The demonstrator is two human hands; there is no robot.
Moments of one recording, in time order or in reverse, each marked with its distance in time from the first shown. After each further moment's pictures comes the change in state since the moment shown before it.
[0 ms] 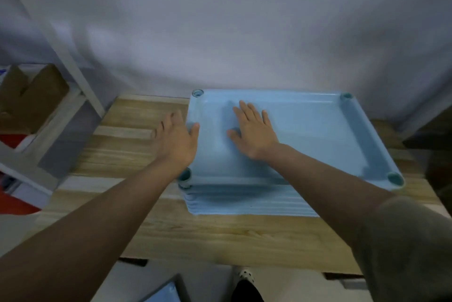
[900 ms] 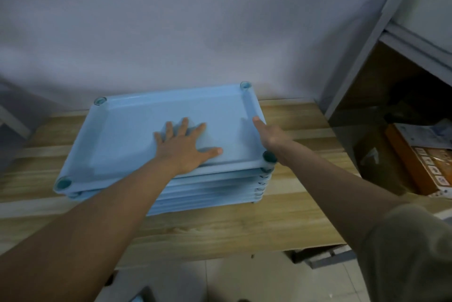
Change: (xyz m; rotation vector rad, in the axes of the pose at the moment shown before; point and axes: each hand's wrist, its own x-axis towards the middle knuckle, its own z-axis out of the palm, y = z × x) left_hand -0.071 0.195 0.063 0.273 -0.407 0.345; right_hand -0.128 0.218 -0.051 0.958 0.042 0.700
